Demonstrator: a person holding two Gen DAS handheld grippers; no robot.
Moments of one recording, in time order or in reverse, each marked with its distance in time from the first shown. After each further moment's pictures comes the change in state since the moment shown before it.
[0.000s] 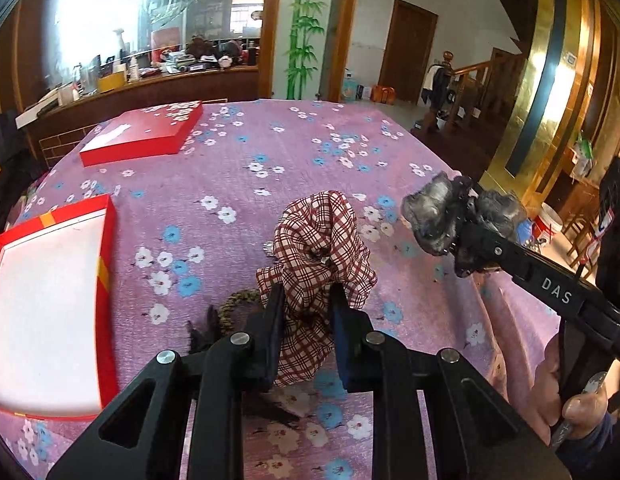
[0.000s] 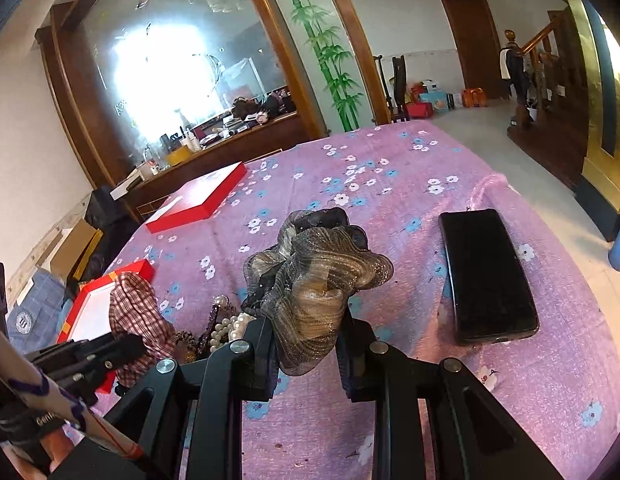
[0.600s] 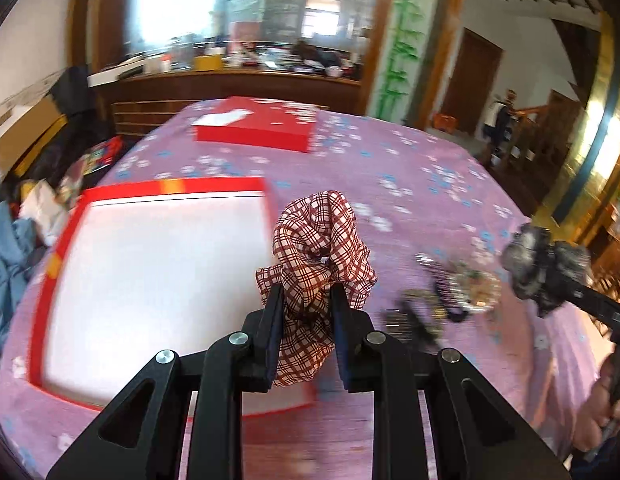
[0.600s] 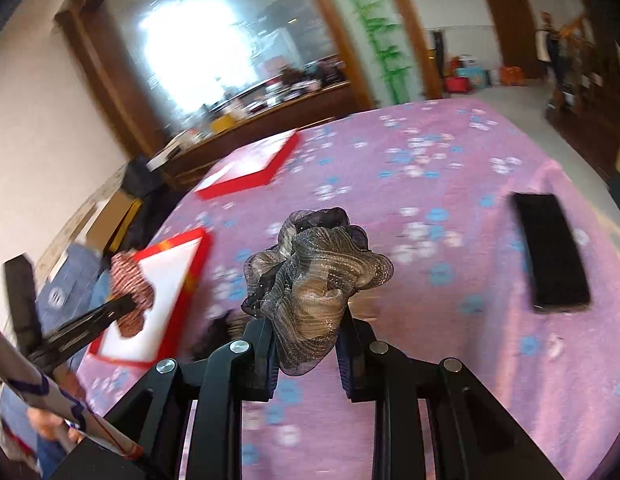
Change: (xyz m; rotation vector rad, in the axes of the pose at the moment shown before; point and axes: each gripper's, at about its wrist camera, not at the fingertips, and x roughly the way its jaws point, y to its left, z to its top) left arm -0.064 0.153 -0.015 -0.189 -0.035 0.162; right arm -0.001 0.088 0.000 -0.065 0.157 0.170
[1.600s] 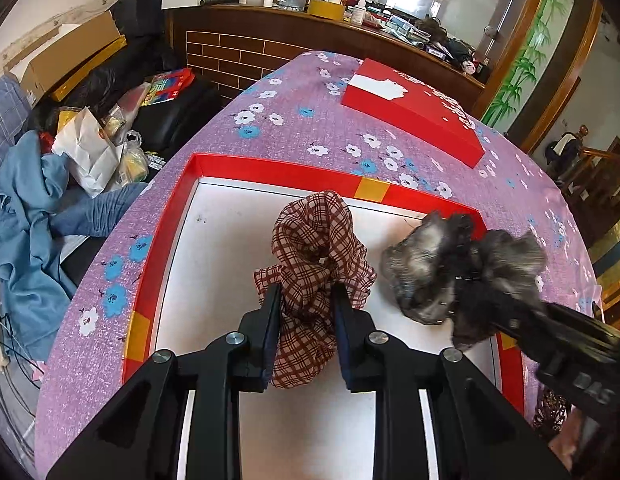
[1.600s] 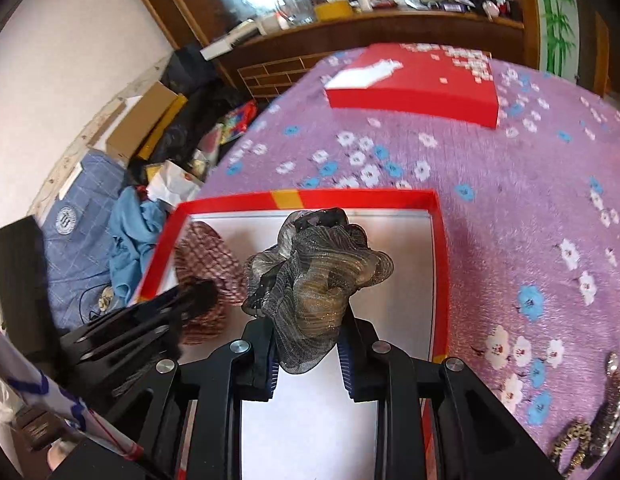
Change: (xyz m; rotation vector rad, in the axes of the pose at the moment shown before) left arm 0.084 0.187 0.046 -0.215 0.155 0.106; right arm 0.268 0.212 0.038 -0.157 0.325 0.059
